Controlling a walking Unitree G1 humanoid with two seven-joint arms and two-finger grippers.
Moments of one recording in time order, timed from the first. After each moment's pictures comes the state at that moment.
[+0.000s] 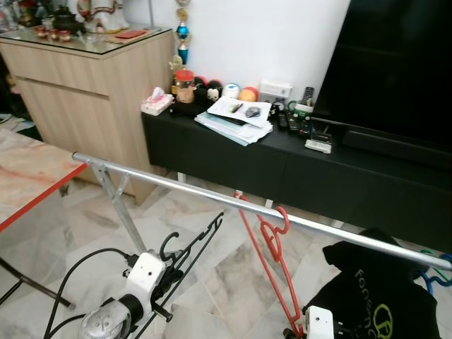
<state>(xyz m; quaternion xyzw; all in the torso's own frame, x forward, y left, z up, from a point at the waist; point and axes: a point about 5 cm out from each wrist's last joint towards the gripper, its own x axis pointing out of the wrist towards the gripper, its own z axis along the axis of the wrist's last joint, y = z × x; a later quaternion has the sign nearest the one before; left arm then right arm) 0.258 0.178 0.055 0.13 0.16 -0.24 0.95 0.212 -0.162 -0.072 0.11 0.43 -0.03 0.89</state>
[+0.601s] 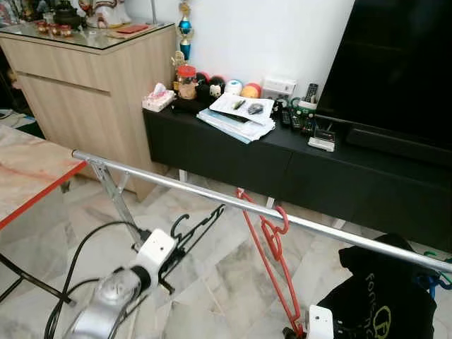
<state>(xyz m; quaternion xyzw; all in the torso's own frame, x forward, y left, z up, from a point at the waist) 0.307 0.169 0.074 0.18 0.15 -0.24 0.94 0.212 -0.163 -0.072 0.11 0.43 -0.03 0.89</state>
